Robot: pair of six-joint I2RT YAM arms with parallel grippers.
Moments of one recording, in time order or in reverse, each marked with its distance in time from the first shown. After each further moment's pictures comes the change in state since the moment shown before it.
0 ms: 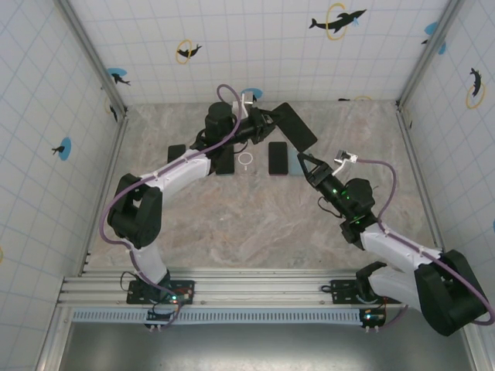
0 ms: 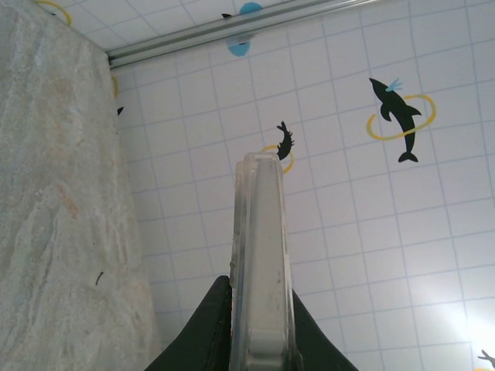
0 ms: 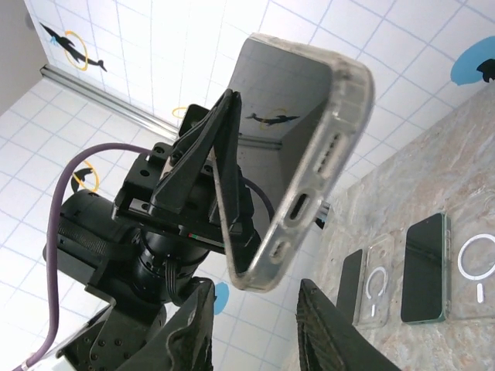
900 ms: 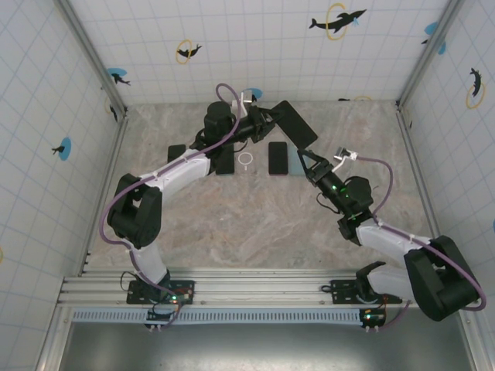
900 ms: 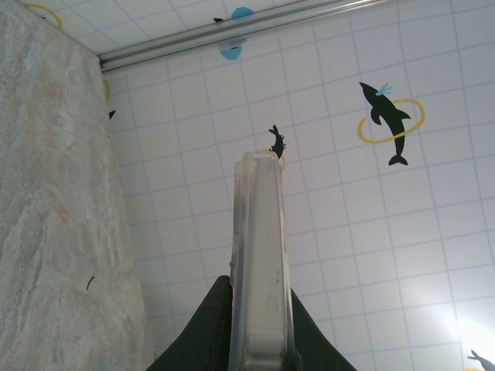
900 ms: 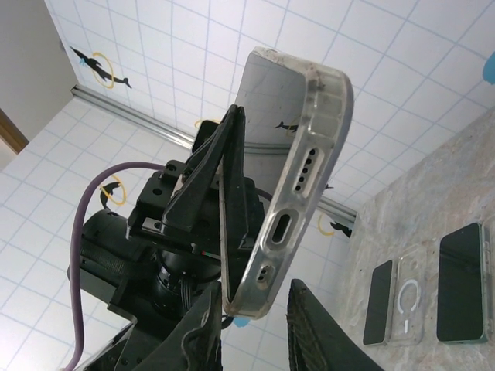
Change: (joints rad) left arm 0.000 -0.001 0.003 0.016 0.001 -0.014; right arm -0.021 0.106 0.013 0.164 -0.024 0.074
